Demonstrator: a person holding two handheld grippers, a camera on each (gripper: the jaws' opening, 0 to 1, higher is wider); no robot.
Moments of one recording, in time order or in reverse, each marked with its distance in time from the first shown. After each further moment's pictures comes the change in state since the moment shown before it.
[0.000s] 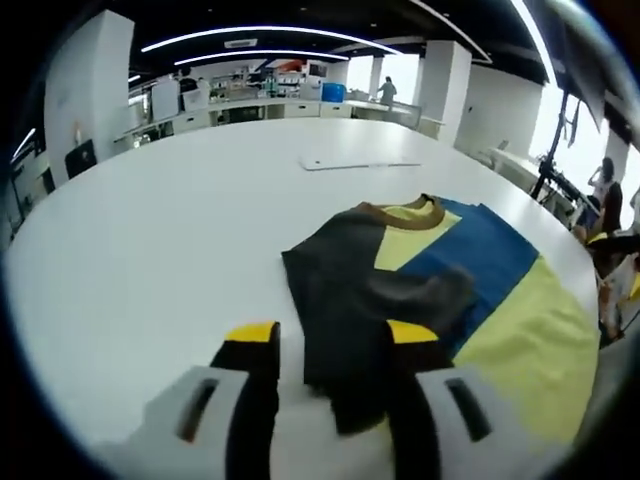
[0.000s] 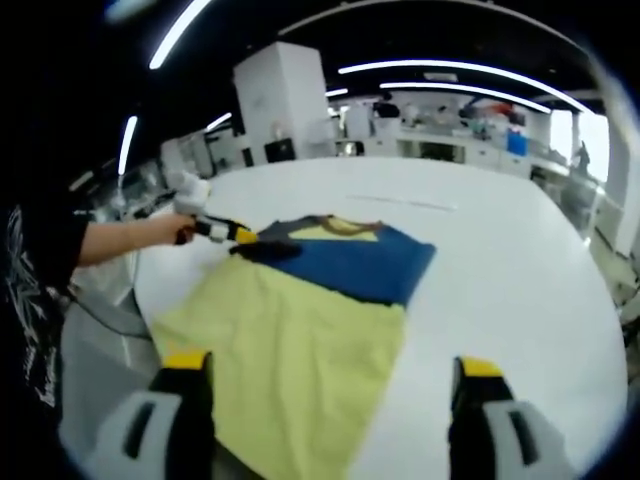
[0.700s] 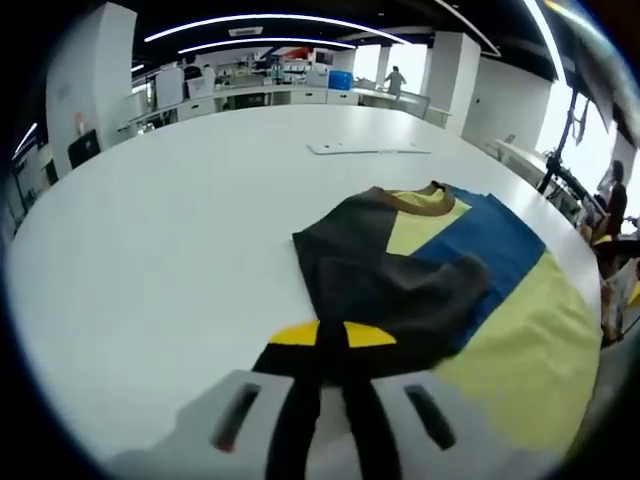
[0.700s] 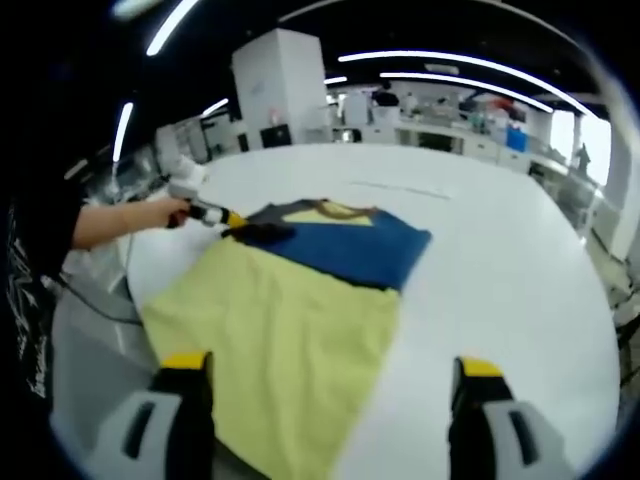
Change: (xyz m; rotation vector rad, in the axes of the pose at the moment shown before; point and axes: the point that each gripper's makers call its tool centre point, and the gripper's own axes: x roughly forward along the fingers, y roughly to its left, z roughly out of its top) left arm -0.007 0.000 -0.010 -0.013 0.045 0.044; right arm 0.002 -0.006 -0.013 -0.033 0.065 -0.038
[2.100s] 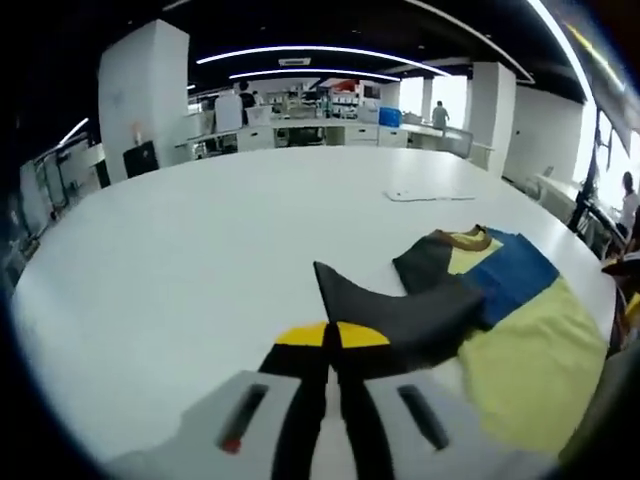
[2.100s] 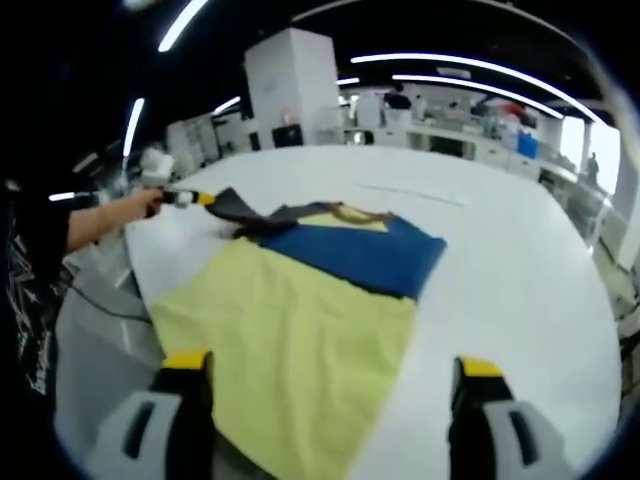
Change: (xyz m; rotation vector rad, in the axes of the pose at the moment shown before) left arm -0.105 0.109 0.003 -0.100 -0.149 0.219; right arm 0.000 0.017 0.007 -0.026 -0.010 0.046
